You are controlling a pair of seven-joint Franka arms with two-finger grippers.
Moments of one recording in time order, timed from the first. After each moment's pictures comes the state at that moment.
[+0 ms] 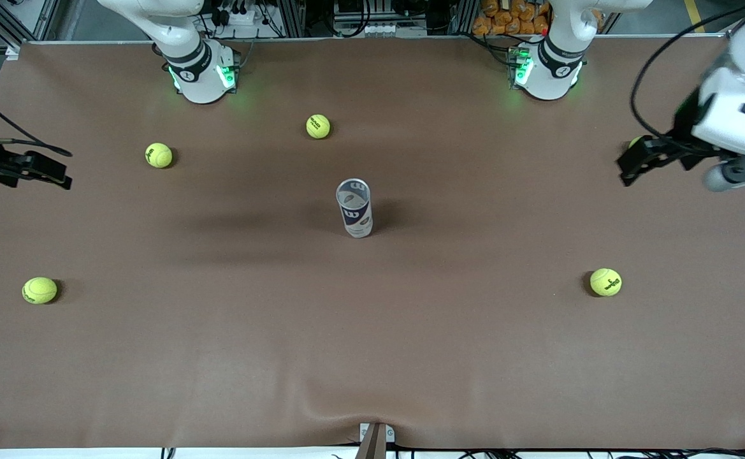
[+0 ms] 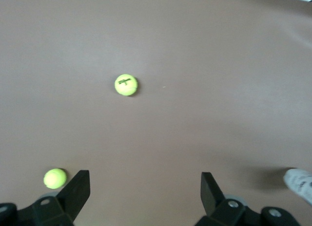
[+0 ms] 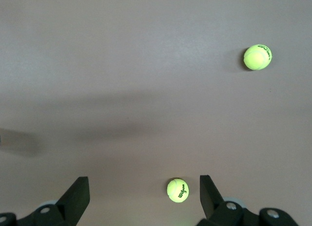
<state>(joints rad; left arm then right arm) -0.16 0.11 -0.04 -1.33 0.09 1.46 -0.41 -0.13 0.05 0.06 -1.58 0.00 1.54 0.00</state>
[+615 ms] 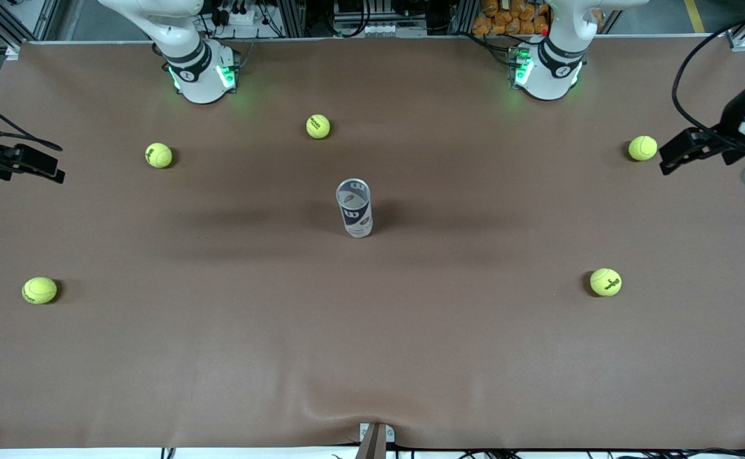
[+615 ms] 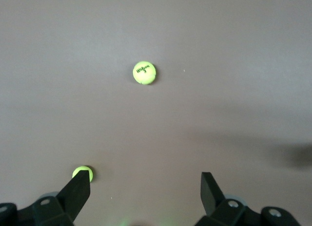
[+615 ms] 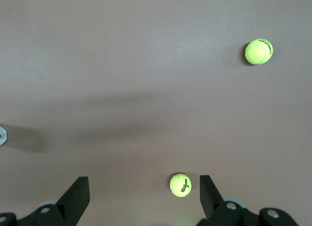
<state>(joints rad) -0.06 0.03 -0.07 -1.46 0.06 1.46 -0.24 -0.14 0.03 0.06 -1.57 0.02 1.51 0.00</state>
